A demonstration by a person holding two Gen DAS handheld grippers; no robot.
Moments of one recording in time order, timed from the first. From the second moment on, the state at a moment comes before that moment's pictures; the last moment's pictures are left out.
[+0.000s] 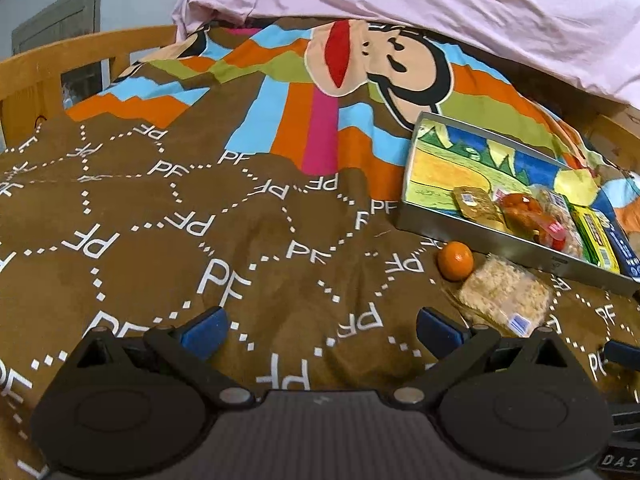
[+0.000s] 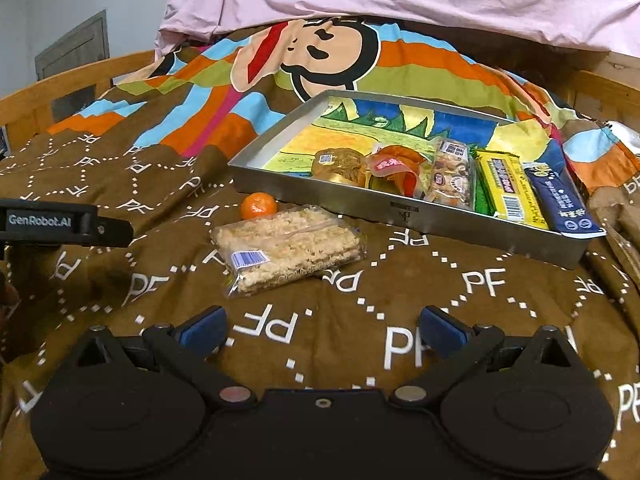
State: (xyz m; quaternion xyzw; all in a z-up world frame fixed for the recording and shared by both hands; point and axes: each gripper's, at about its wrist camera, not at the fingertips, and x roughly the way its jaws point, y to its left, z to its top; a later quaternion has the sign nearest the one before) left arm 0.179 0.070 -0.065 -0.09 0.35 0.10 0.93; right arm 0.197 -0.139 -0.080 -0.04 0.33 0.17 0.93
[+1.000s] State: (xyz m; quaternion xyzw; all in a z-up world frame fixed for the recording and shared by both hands) left arm 0.209 0.051 -0.044 -0.11 0.36 0.15 0.91; right arm 0.235 -0.111 -0.087 -0.10 0.32 0.14 0.93
